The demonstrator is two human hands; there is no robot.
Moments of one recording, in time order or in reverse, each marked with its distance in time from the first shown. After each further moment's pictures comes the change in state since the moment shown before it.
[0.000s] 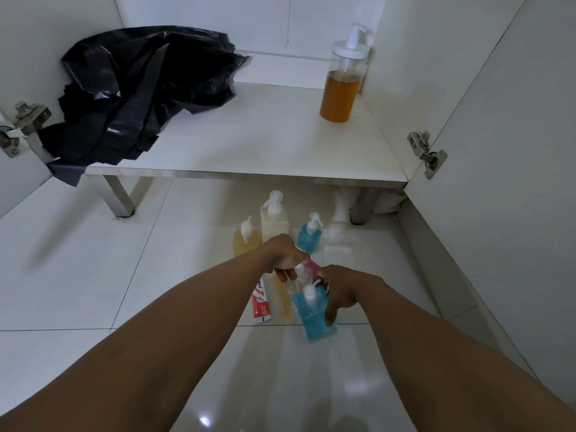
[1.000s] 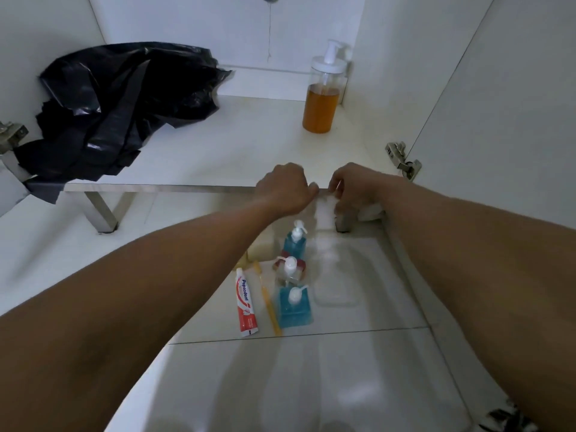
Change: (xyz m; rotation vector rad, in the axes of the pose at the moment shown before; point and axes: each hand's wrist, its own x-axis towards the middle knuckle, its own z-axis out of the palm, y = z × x) left_hand -0.032 0.099 -0.075 0.204 0.670 0.380; right_hand -0.046 -0.011 -0.190 -0.037 0.474 0.010
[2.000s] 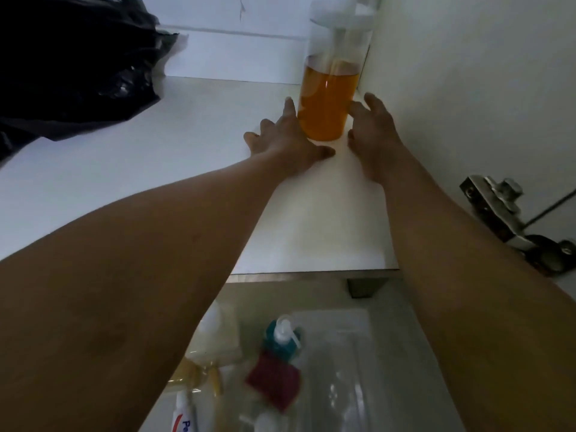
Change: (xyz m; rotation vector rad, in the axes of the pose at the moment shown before) left_hand 0.303 -0.038 0.100 -0.059 0.069 -0.168; right_hand 0.279 0.059 -0.024 1.130 0.499 0.101
